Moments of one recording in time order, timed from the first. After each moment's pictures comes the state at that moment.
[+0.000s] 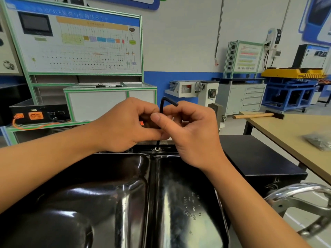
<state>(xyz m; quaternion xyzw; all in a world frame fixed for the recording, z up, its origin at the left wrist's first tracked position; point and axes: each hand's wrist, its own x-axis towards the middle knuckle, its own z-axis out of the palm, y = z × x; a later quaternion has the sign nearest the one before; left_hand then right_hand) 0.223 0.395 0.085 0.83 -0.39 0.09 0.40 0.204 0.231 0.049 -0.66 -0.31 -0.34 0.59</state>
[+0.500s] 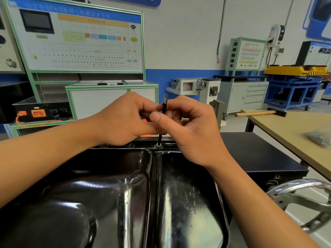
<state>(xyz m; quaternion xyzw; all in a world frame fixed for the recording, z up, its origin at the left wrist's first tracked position) 0.220 0.397 0.087 0.81 -0.39 0.08 0.42 0.201 0.228 0.050 -0.68 -0.34 -0.33 0.55</state>
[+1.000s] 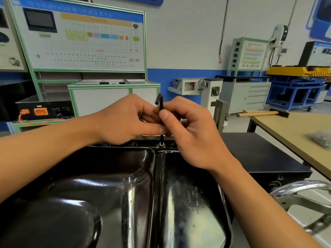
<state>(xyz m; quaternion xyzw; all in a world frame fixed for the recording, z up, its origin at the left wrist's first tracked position) 0.221 0.405 0.087 0.80 -0.42 0.03 0.42 0.200 0.229 0.050 -0.73 -0.38 -0.33 0.46</state>
